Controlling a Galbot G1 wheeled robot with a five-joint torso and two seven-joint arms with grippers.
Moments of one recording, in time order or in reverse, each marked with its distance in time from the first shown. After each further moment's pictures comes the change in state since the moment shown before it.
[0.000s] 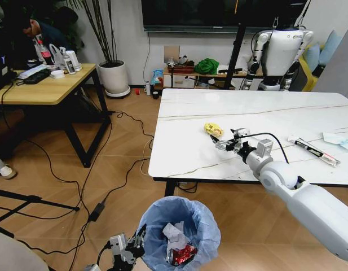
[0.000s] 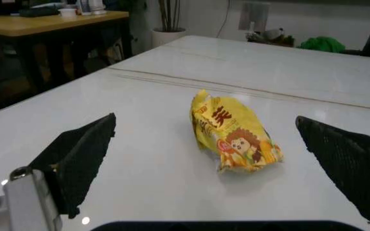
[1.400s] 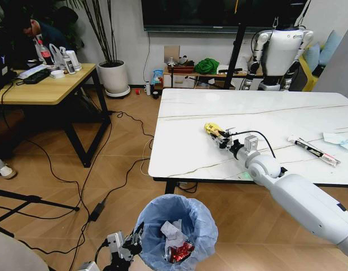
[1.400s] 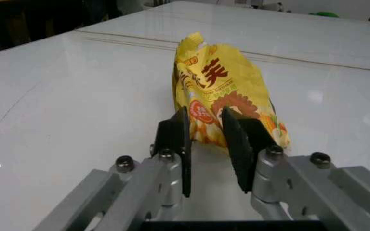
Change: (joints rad) left arm -0.017 0.016 -0.013 0.008 -0.040 0.002 -0.008; right arm 0.139 0.058 -0.147 -0.197 0.002 0.013 -0.009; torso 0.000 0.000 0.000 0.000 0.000
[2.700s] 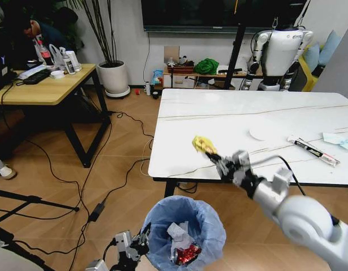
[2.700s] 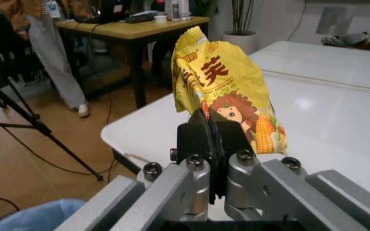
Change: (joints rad) left arm -0.038 0.032 0.047 0.017 -0.008 -0.002 -0.025; right arm -0.845 -0.245 0.537 0.792 -0.020 0.044 -0.019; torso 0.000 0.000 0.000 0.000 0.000
